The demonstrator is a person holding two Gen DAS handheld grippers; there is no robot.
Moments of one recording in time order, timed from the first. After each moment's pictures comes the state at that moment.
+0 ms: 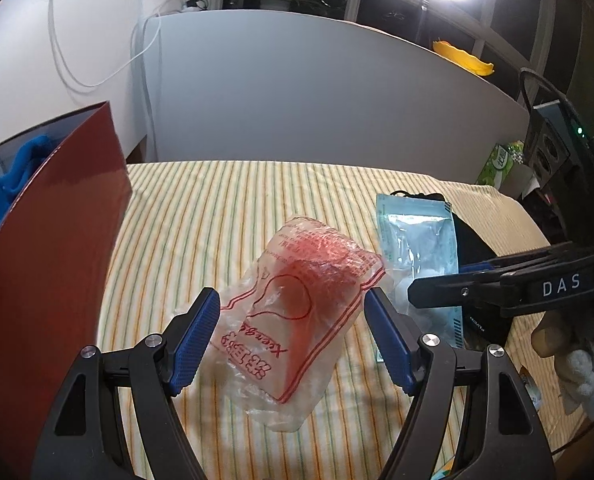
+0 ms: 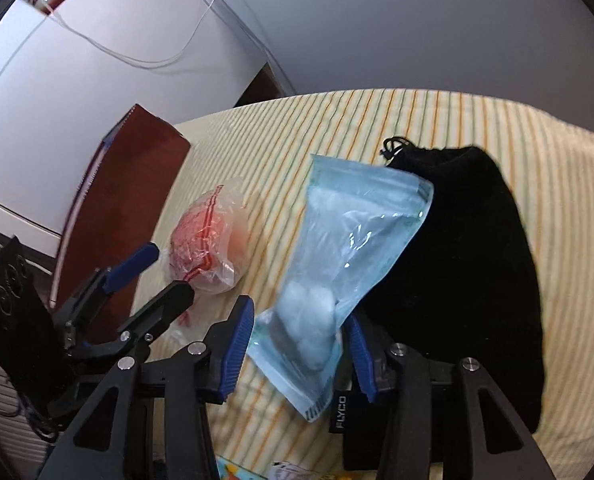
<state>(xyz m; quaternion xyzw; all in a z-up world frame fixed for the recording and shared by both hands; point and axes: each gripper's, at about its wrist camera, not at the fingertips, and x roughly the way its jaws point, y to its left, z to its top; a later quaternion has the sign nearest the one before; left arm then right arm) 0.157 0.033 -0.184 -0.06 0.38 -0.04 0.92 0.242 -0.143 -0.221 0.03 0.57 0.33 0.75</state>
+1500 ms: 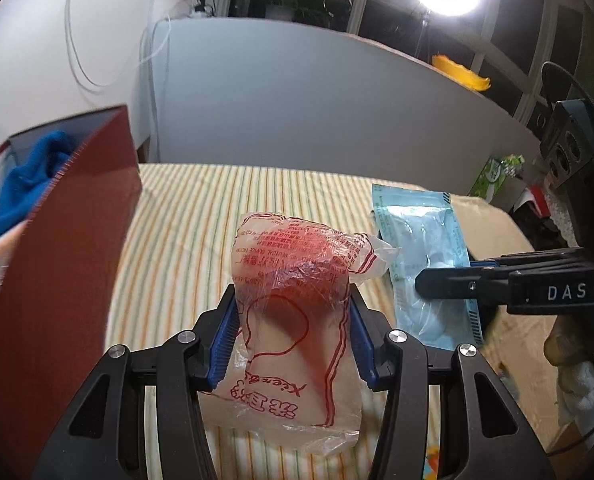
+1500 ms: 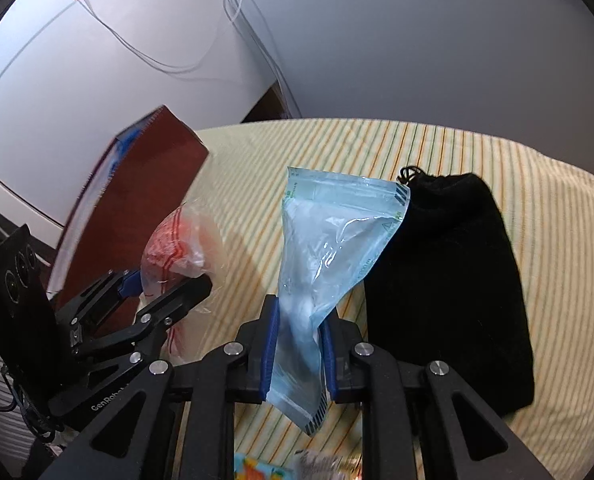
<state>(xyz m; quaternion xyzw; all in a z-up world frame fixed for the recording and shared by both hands) 0.134 0.047 -0.166 -0.09 0.37 -0.05 0.92 0.210 -0.139 -0.186 0.01 0.53 0.32 0.79</state>
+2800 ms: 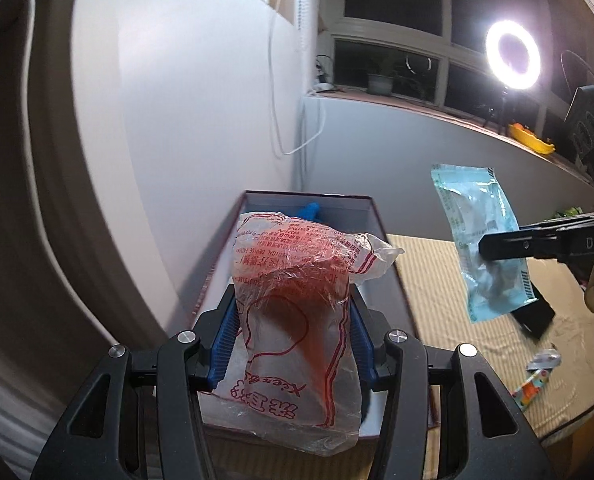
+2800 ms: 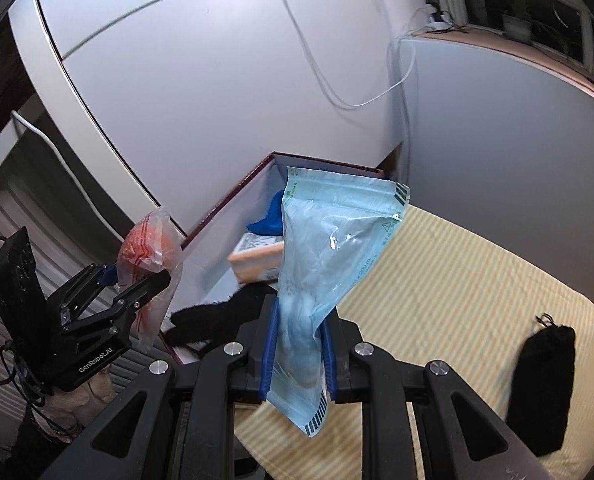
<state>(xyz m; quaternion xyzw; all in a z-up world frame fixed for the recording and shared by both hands) 0.017 0.212 -0.088 -0.06 0.29 0.12 0.95 0.129 0.025 -0.078 -0.07 0.44 0.43 0.79</state>
